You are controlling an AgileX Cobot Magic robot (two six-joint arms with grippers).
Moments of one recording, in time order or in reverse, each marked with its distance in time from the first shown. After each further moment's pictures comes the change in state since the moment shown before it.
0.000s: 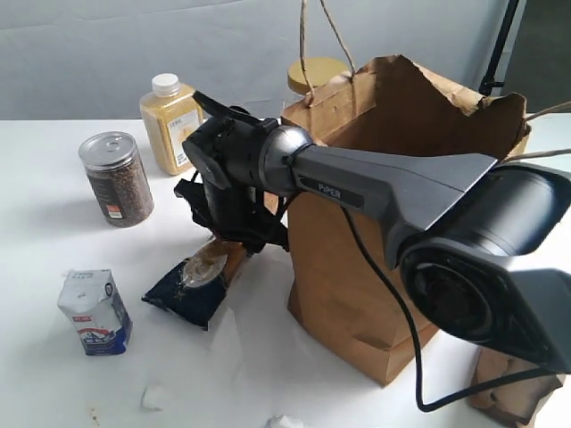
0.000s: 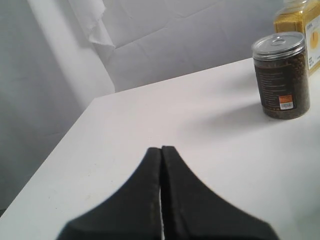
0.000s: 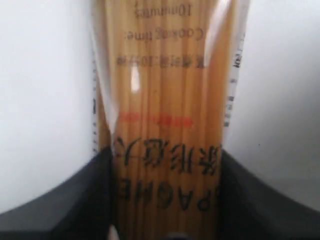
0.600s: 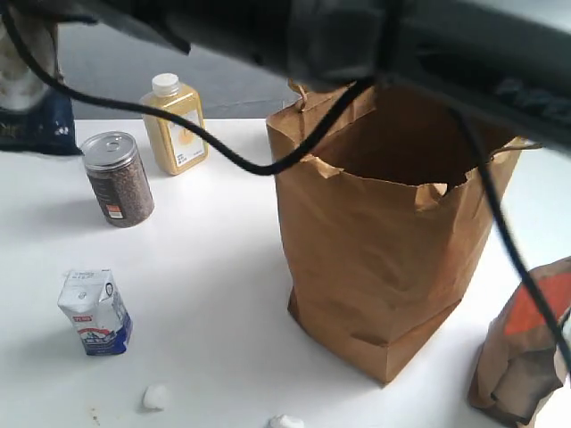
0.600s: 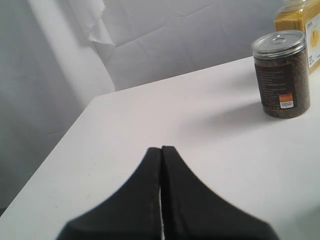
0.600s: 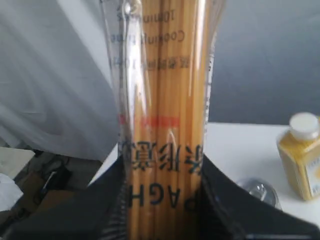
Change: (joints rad) left arm 0.000 0.000 0.000 0.000 0.006 0.000; right arm 0.262 -0.519 0.034 -0.586 -0.409 -0.048
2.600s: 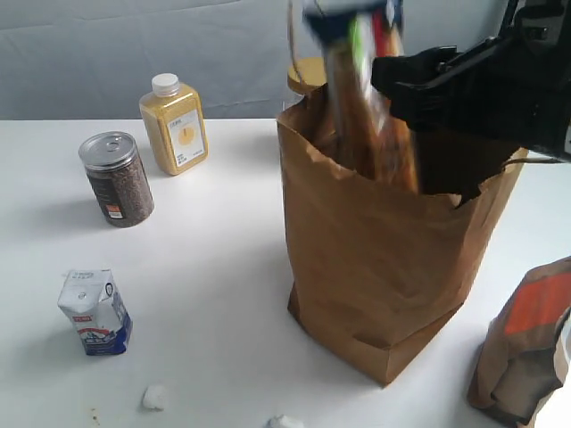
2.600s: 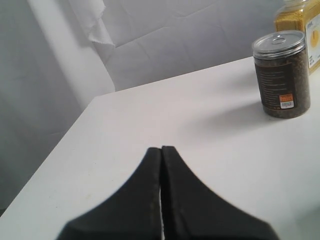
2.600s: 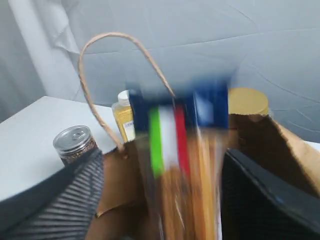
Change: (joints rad) left arm 0.000 0.000 0.000 0.000 0.000 0.000; right arm -0.616 -0.807 1.325 0.124 -0.766 -0.457
